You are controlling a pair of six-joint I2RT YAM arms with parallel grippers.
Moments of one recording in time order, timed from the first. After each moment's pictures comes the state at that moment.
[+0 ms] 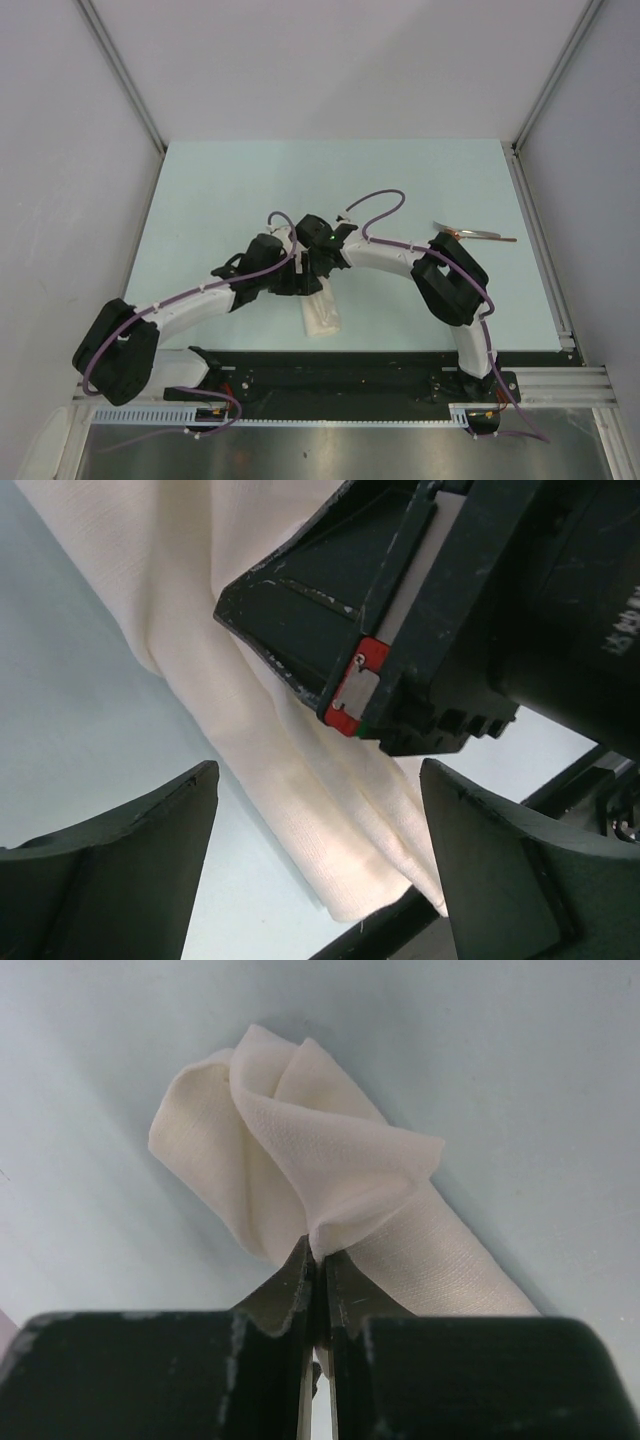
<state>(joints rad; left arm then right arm) -0.62 1.27 0.60 -0.11 0.19 -0.56 0.93 2.03 1.49 -0.55 0.26 1.47</state>
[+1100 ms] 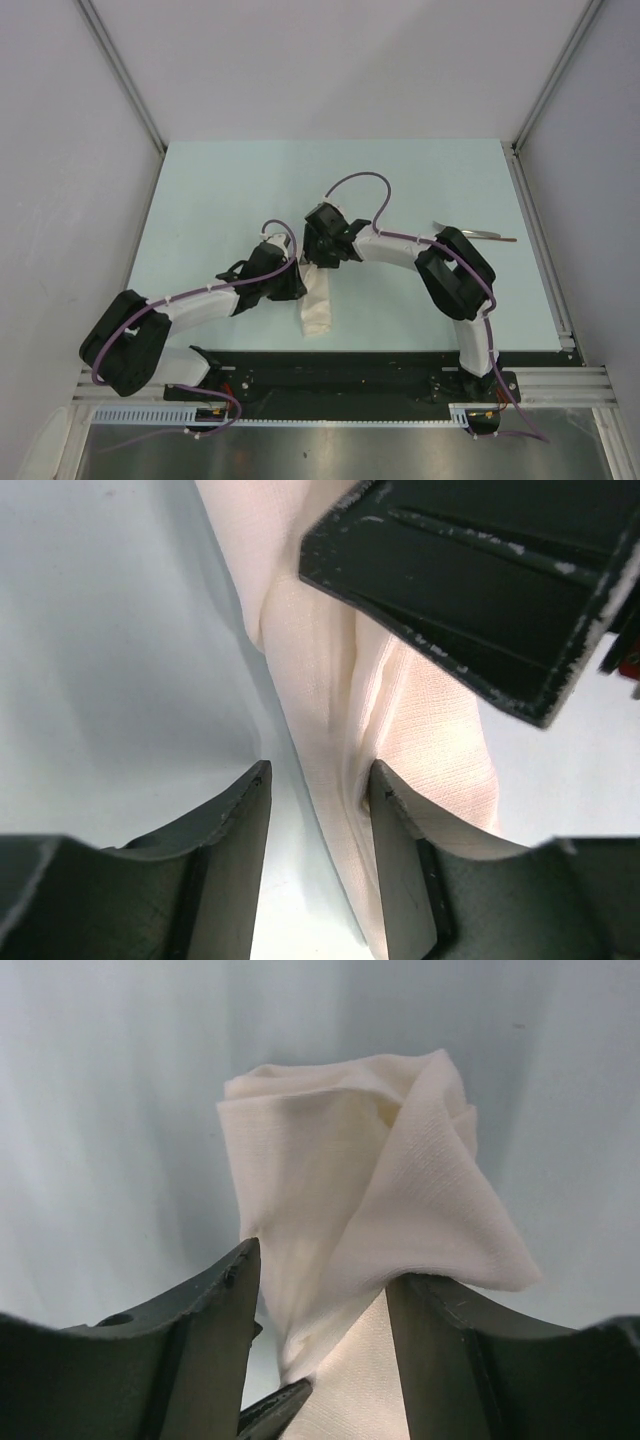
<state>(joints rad) -0.62 1.33 0.52 -0.03 0.03 -0.60 0.83 2.03 1.41 -0.31 0.03 0.88</state>
